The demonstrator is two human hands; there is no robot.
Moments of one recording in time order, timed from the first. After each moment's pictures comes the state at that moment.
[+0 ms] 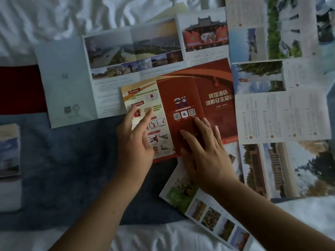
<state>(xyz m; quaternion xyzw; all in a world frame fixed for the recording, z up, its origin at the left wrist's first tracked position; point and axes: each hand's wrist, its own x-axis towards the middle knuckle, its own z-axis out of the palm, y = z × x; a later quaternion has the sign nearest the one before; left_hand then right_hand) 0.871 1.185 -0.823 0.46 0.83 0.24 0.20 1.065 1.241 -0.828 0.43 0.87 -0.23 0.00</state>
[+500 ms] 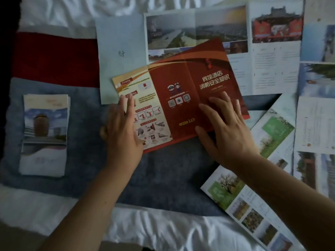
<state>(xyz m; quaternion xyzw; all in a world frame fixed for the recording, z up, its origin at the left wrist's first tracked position) 0.767 1.109 -0.826 0.42 0.89 0.10 0.14 0.982 1.259 -0.826 0.37 0.90 -0.23 -0.03</state>
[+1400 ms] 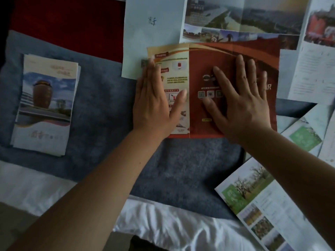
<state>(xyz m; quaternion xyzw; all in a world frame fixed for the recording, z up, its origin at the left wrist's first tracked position) 0.756 1.153 -0.859 0.43 0.87 0.19 0.13 0.922 1.290 -0.835 0.36 0.92 -0.12 0.07</state>
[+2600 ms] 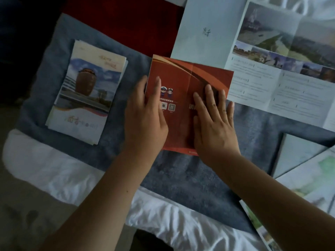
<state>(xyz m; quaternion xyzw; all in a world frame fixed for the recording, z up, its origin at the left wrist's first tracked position) 0.710 1.066 -0.826 0.33 0.92 0.21 0.08 0.840 1.187 -0.837 0.30 0.92 -0.23 0.05</state>
